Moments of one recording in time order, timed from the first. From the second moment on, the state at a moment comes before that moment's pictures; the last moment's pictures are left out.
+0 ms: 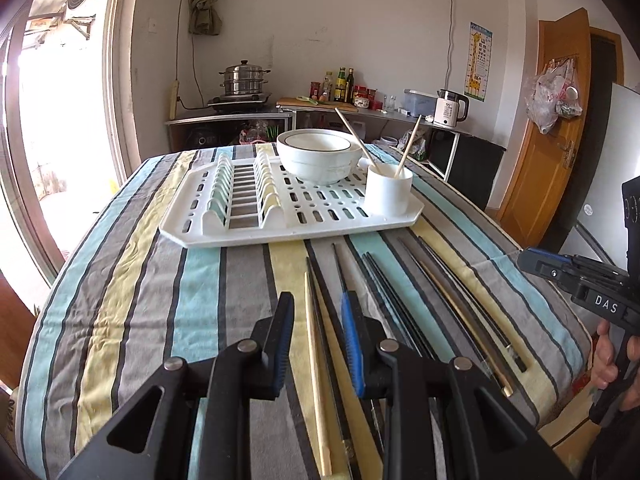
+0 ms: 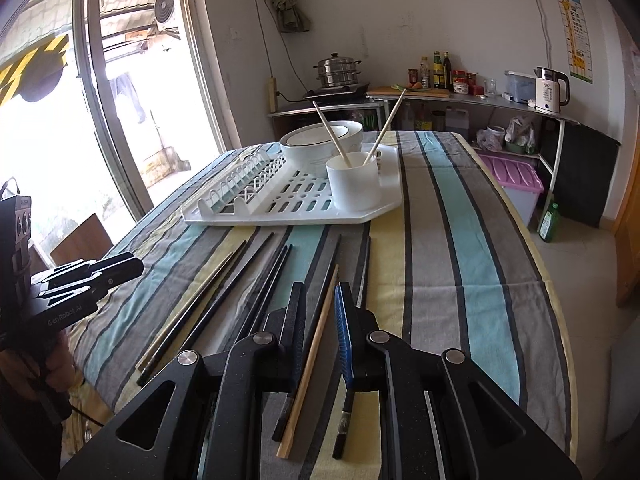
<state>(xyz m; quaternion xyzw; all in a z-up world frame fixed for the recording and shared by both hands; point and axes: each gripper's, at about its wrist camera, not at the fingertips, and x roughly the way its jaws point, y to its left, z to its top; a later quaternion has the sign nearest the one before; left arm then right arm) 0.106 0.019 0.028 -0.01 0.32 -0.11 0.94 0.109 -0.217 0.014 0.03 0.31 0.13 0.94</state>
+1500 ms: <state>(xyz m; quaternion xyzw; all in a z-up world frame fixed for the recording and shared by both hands) 0.191 0.006 -0.034 0.03 0.43 -0.11 0.90 0.195 -0.189 -0.046 -0.04 0.41 0.10 0.91</state>
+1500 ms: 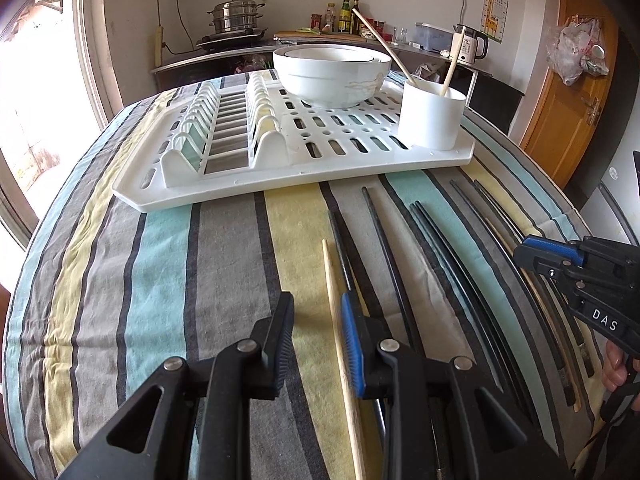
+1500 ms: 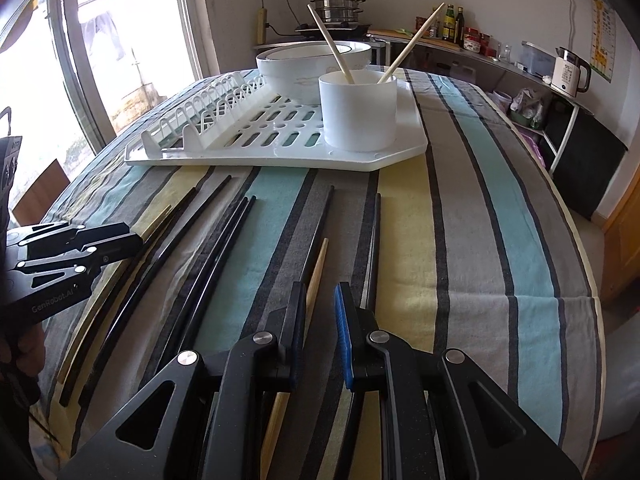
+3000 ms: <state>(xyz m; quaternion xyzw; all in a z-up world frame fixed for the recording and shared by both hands) 0.207 0.001 -0.001 0.05 0.42 -0.12 0.90 0.216 -0.193 -0.001 -0.01 0.41 0.13 0.90</state>
